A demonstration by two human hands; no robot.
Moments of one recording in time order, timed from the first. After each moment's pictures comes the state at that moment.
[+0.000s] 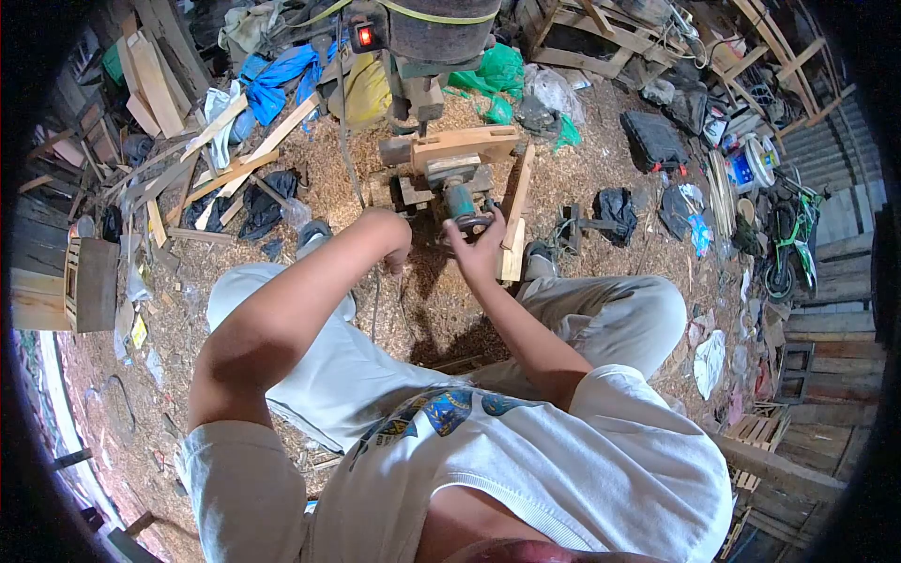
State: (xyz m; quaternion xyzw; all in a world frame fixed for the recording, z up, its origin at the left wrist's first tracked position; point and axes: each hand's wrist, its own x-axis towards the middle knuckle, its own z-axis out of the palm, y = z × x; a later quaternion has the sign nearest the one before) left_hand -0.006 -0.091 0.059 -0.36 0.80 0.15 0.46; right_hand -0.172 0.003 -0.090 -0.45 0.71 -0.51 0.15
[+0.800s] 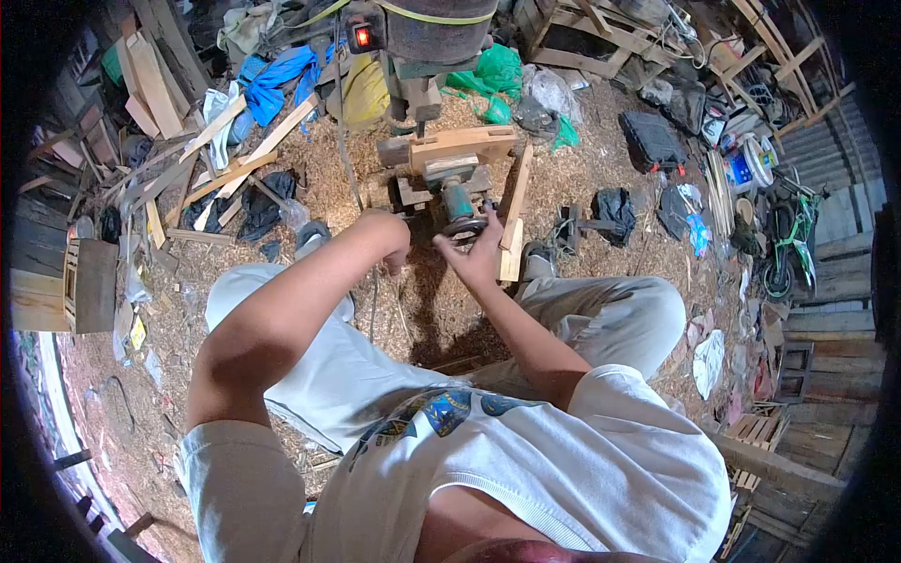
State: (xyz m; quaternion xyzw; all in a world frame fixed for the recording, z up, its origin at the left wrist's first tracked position) left_hand -0.008 -0.089 0.056 -0.36 0.79 0.14 0.47; right_hand -0.182 0.016 -0.084 -0.63 0.69 -0.35 0.04
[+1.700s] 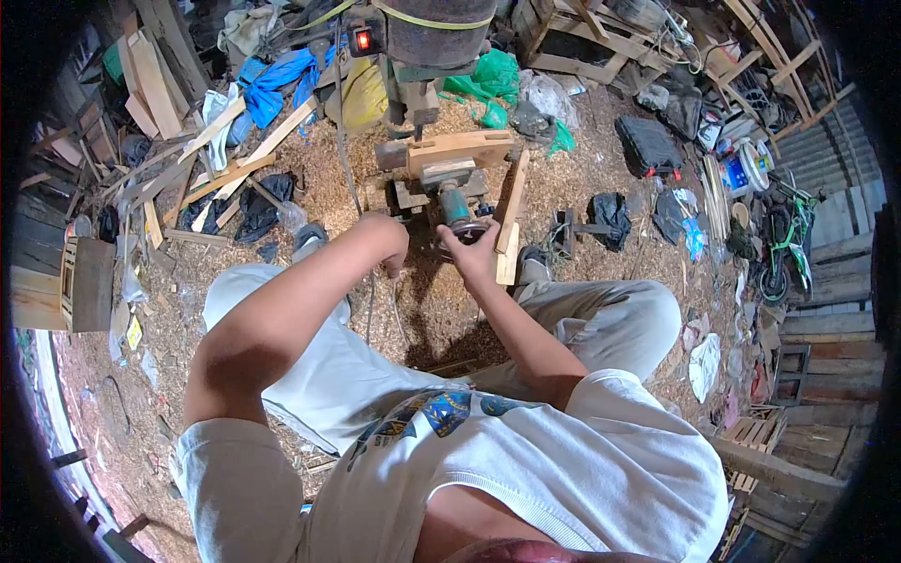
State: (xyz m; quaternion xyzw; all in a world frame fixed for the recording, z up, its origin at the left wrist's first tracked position) left_hand -0.010 -0.087 0.058 -0.35 0.80 0.14 0.47; right_hand -0.180 -0.001 -0.087 -0.33 0.68 -0.51 0.40
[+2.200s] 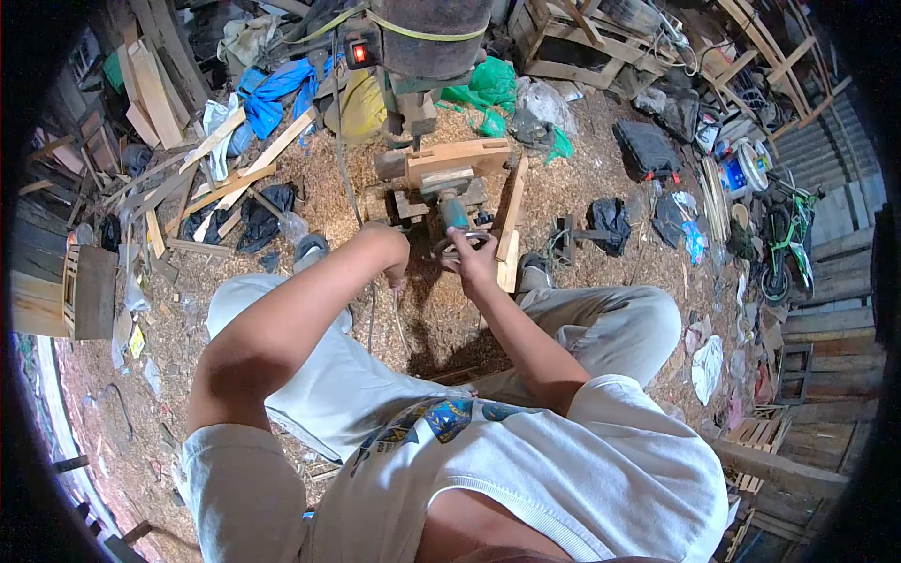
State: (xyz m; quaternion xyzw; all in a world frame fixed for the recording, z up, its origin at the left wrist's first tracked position) left_hand -0.009 -0.087 0.056 -0.33 0.82 0.14 0.45; right_hand -0.182 -0.008 -0.094 -0.13 0.63 -0.55 0.53
